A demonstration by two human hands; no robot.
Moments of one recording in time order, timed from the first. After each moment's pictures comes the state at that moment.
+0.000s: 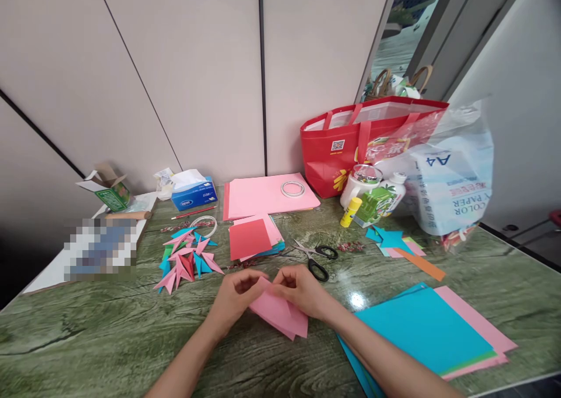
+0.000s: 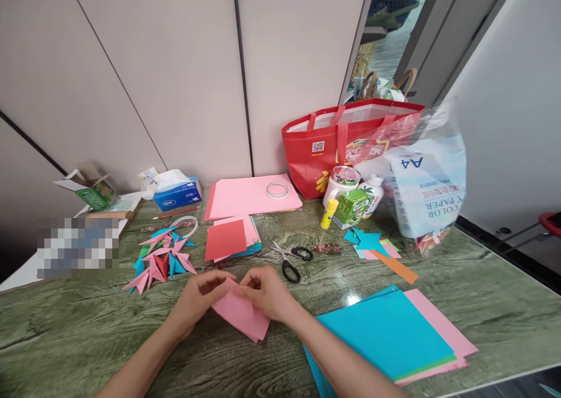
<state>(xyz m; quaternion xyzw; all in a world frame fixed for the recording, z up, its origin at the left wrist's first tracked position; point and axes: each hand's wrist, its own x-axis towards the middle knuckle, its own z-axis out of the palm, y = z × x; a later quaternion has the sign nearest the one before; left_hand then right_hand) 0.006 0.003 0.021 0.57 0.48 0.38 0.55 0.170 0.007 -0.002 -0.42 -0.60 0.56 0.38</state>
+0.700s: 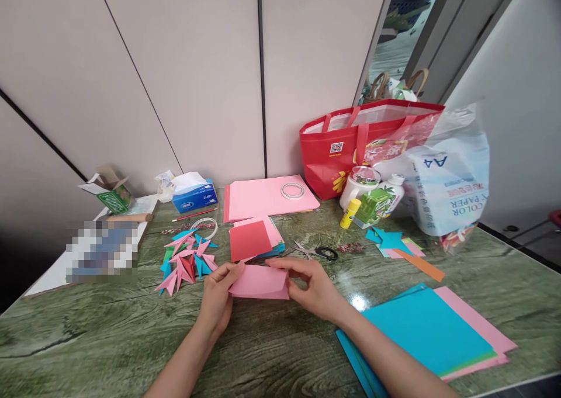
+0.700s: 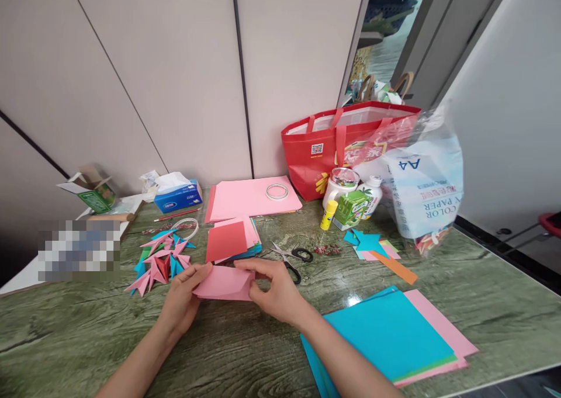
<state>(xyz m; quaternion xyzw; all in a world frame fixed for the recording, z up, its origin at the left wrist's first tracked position) -0.005 0.012 0.013 0.34 0.49 0.56 0.57 0.181 0.001 0.024 -0.37 -0.67 0.43 0.48</state>
